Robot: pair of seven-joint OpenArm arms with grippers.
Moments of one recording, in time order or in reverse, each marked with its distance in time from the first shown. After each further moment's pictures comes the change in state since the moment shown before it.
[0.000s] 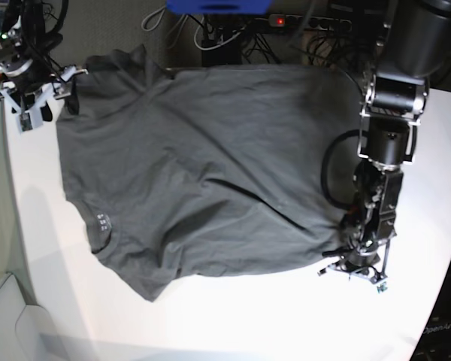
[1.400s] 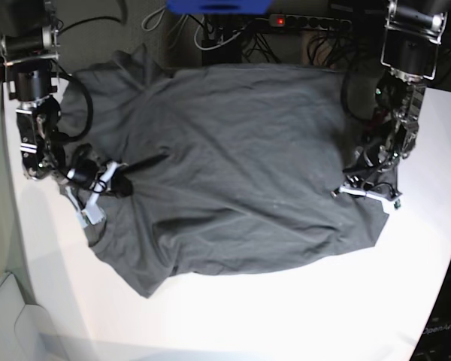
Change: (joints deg) left arm 26.5 -9.6 -0.1 22.9 -19.3 0.3 3.7; right arm 45.3 7.0 -30.8 -58.1 5.9 12.5 12.8
